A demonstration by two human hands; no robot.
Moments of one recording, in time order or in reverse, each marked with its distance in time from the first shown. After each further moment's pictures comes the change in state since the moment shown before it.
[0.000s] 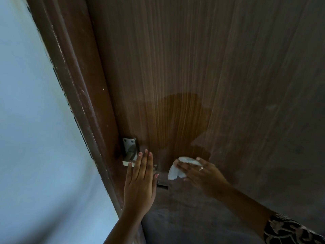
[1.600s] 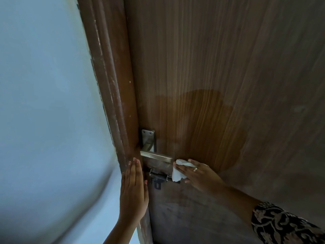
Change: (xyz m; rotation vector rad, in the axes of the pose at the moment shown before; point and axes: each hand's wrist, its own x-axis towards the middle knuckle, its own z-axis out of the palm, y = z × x) left_hand -0.058 -0.033 -0.005 -0.167 -0.053 -0.300; right_hand 0.032 -0.034 0.017 0.101 -0.261 -0.220
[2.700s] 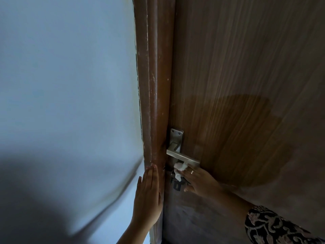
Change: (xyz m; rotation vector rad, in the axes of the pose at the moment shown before) left_hand -0.025 -0.022 0.004 0.048 -0.081 -0.056; right_hand 0.069 -0.040 0.001 0.115 -0.153 -0.078
